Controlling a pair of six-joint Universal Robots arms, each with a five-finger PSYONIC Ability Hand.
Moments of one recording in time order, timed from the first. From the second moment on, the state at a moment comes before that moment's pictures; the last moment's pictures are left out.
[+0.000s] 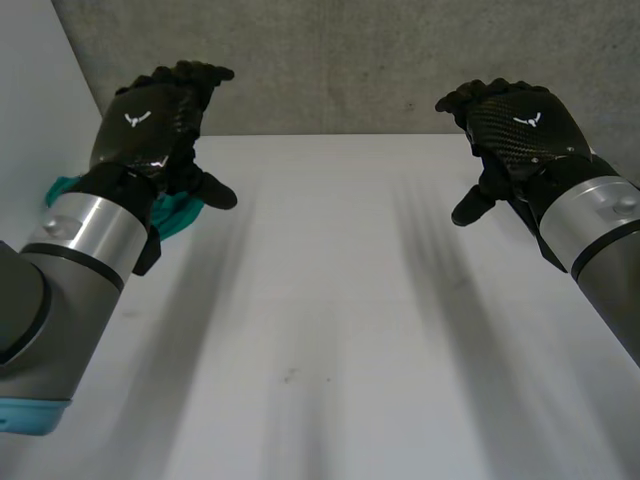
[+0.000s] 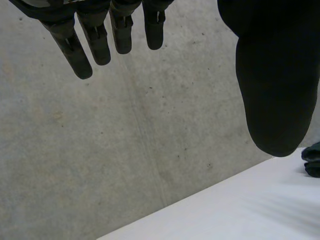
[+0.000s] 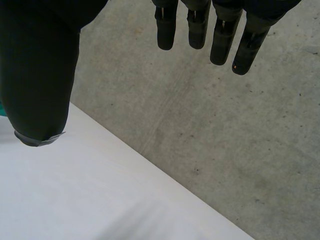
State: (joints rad) left arm 4.24 -1.61 -1.68 3.46 -1.57 3.11; right arm 1.97 -1.50 1.56 -0.09 1.44 2.94; left_hand 0.20 0.21 0.21 0.20 0.05; right_hand 0.20 0.22 0.22 0.23 0.07
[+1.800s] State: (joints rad) left arm 4.48 -2.04 -1.44 3.55 -1.43 3.29; right arm 1.96 -1.49 1.62 -0.13 1.42 2.93; left_hand 0.20 0.20 0.21 0.20 0.05; right_hand 0.20 0.22 0.21 0.23 0.07
